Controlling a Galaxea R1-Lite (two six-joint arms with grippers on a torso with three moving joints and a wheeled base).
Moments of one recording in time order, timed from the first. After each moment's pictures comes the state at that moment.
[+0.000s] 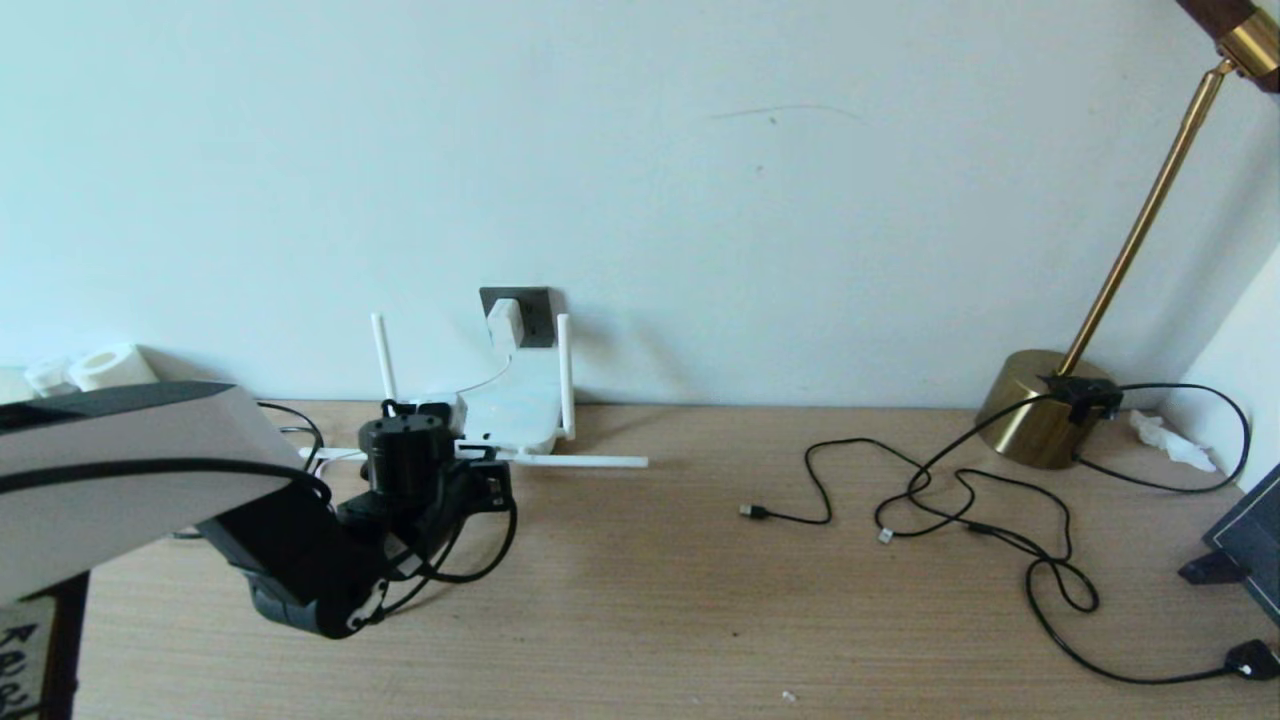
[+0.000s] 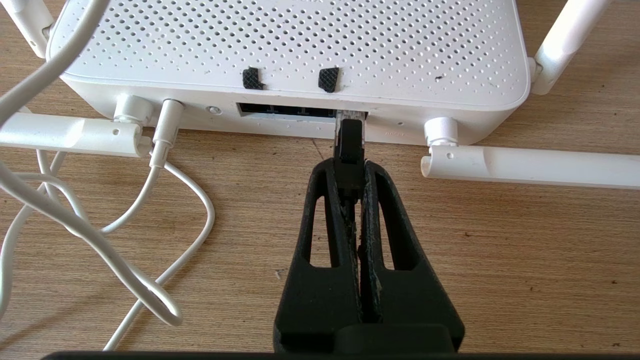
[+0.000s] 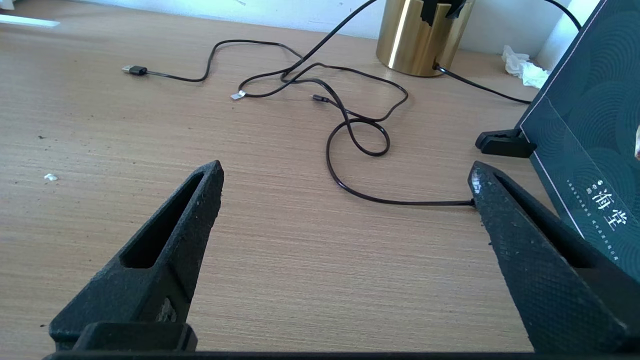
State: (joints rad) left arm -0.28 2.19 -0.79 -1.09 0.25 -0.07; right arm -0.01 0.00 0.00 0.00 0.02 -0.08
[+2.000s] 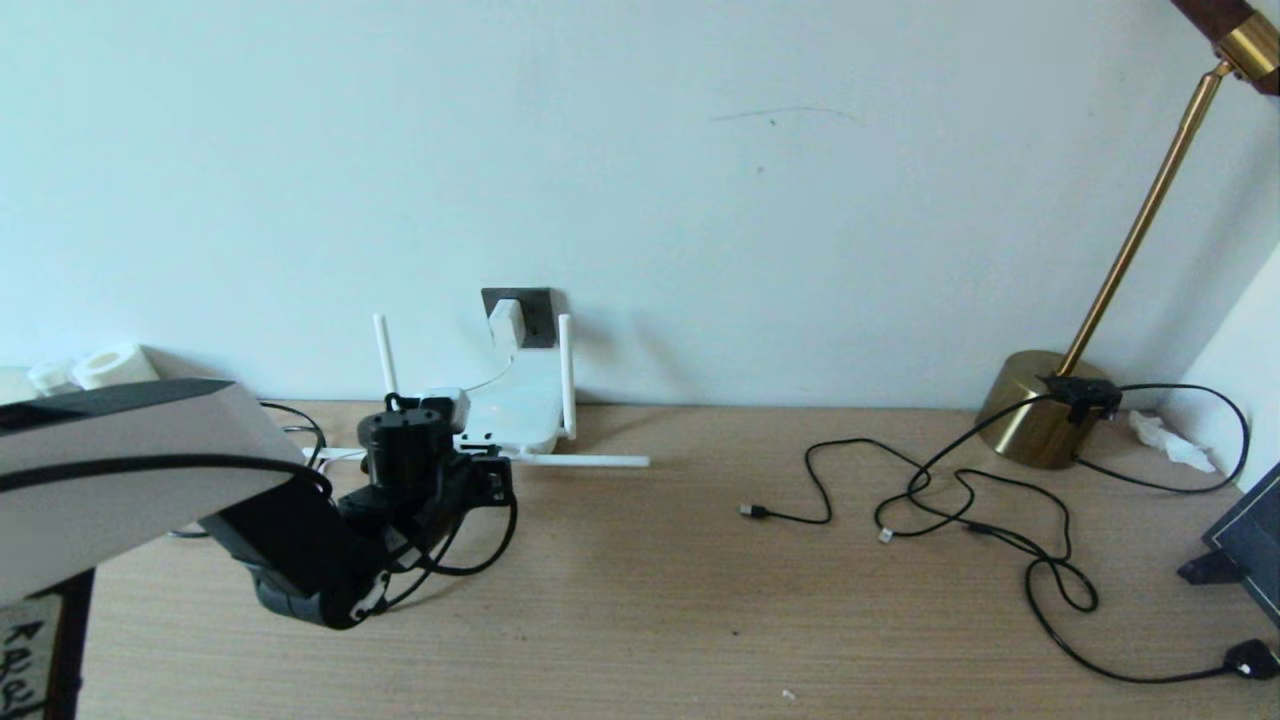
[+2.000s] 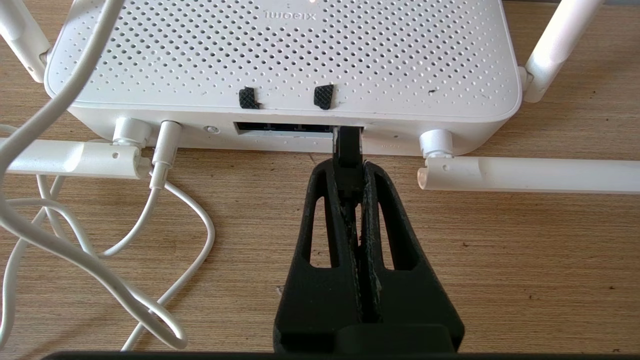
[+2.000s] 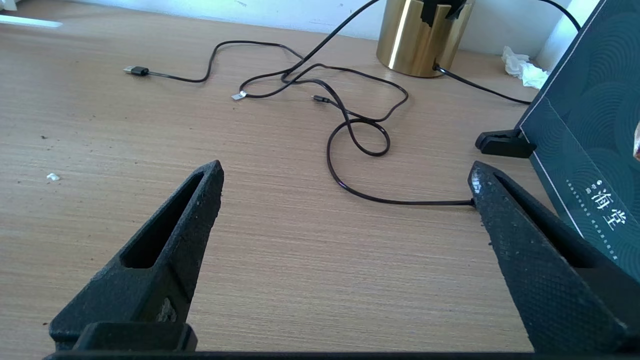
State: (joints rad) left arm -0.26 2.20 -0.83 -1.09 0.22 -0.04; right arm -0.01 0.00 0.00 0.00 0.02 -0.08
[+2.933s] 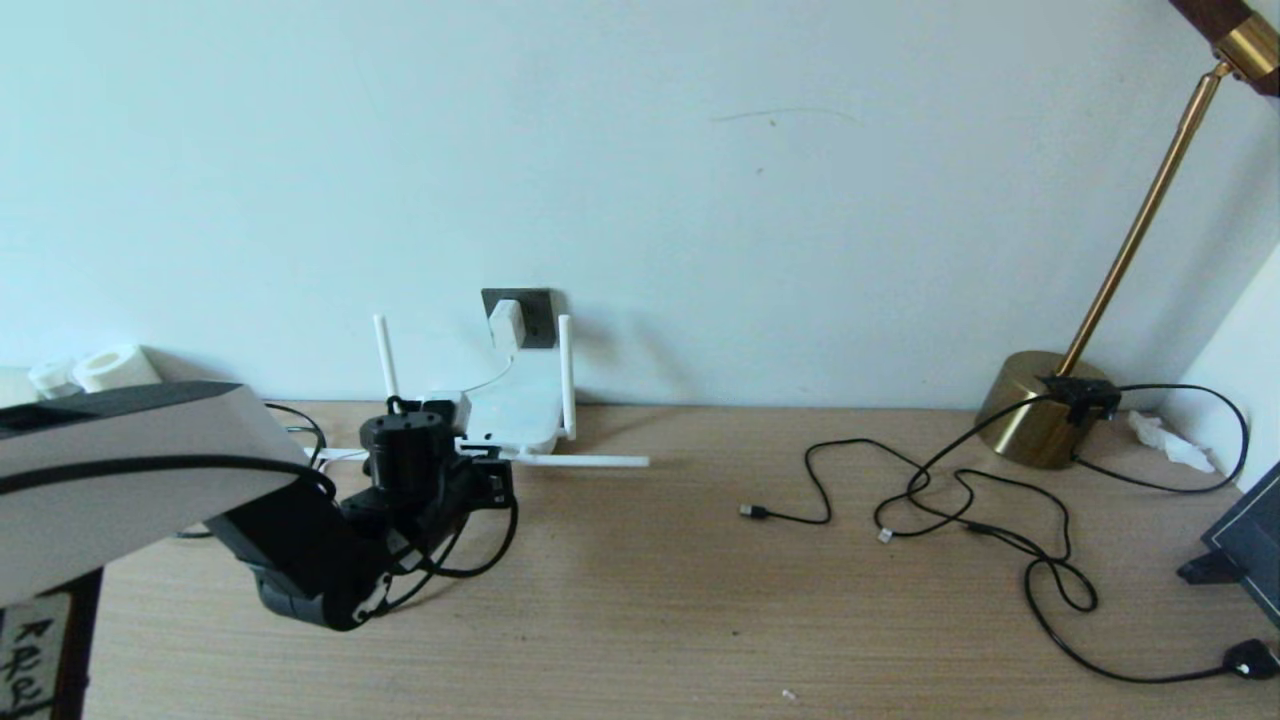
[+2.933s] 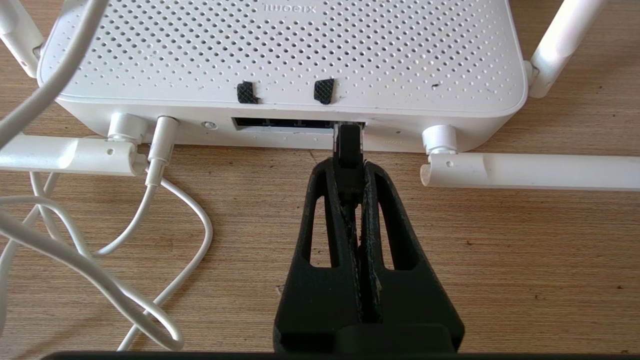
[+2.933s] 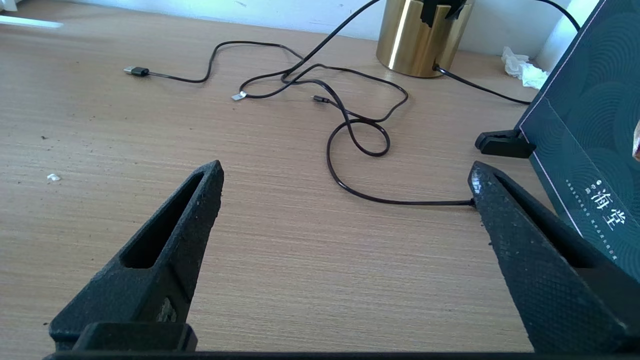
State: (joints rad) left arm -0.26 2.21 -0.82 -1.09 0.22 -0.04; right arm -0.01 0.00 0.00 0.00 0.02 -0.08
